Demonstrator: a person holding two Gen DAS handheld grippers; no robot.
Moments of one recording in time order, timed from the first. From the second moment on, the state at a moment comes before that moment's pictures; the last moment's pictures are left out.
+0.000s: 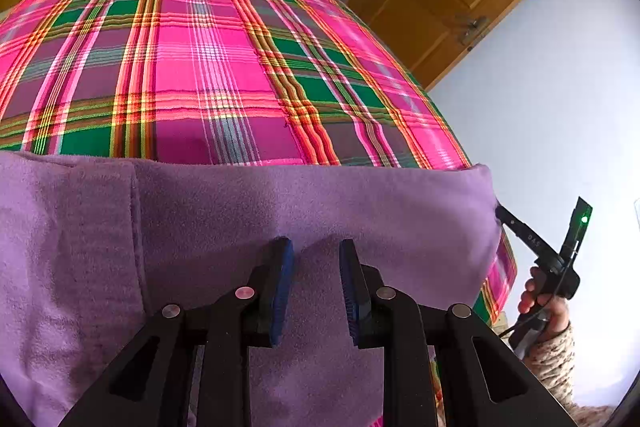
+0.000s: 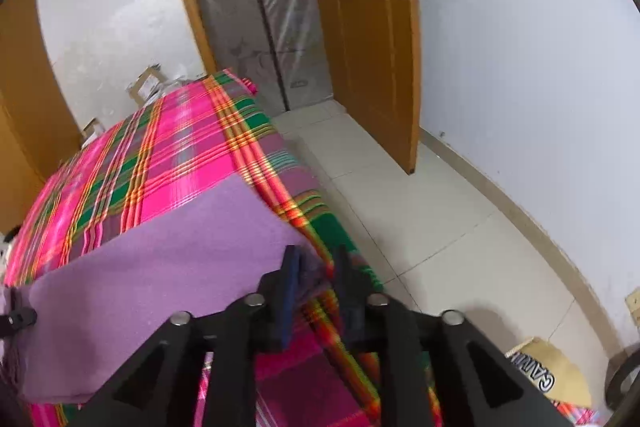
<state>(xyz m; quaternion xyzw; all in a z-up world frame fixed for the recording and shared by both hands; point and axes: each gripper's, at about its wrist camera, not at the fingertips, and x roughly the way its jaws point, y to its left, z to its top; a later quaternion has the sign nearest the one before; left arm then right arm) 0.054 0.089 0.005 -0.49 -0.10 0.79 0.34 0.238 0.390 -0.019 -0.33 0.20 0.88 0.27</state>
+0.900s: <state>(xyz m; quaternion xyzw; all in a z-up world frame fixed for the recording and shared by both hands) 0.052 0.126 0.013 -0.50 -0.06 0.78 0.36 0.222 0.357 -0.028 -0.35 0.16 0.89 0.25</state>
